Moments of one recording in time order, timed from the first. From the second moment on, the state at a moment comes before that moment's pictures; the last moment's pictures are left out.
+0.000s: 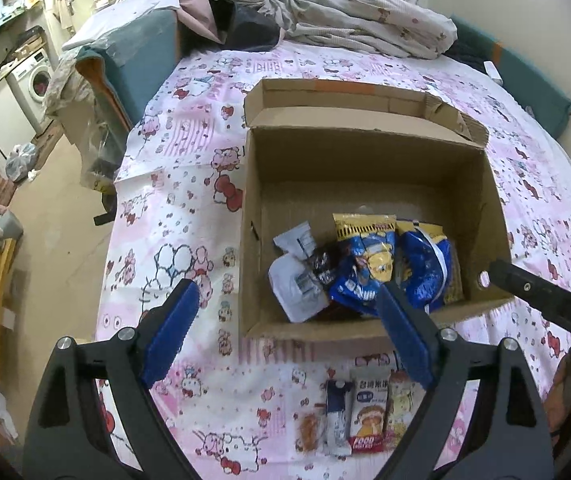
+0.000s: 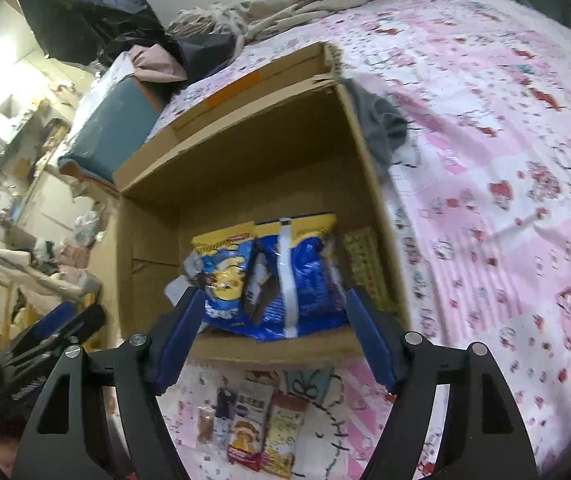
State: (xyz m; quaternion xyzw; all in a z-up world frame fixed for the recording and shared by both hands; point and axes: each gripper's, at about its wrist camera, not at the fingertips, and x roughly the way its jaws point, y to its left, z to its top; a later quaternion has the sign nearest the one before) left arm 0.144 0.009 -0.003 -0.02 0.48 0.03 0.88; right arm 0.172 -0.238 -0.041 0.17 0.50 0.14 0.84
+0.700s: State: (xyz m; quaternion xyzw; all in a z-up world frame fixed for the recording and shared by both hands) left arm 0.090 0.036 -0.058 -0.11 0.54 0.05 0.83; right arm 0.103 -0.228 -0.079 0.22 0.58 0.15 0.77
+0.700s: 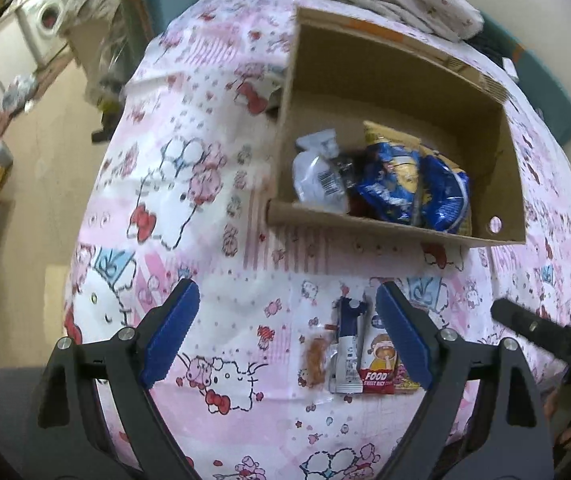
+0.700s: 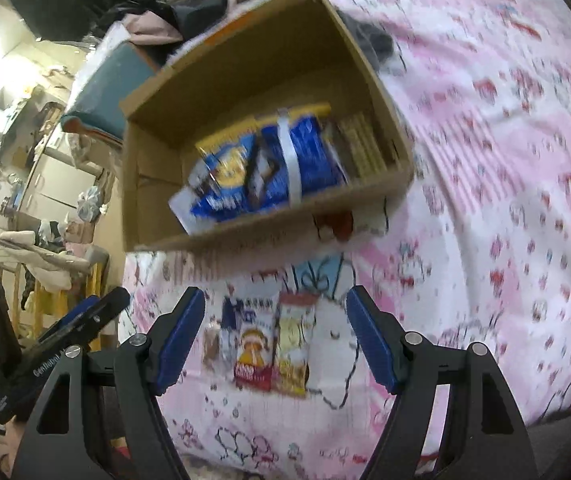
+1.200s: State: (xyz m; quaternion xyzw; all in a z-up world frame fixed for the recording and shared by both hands) left arm 0.084 0.014 -0.132 -0.08 0.65 0.02 0.76; right arm 0.113 -0.228 -0.114 0.23 0.62 0.11 0.74
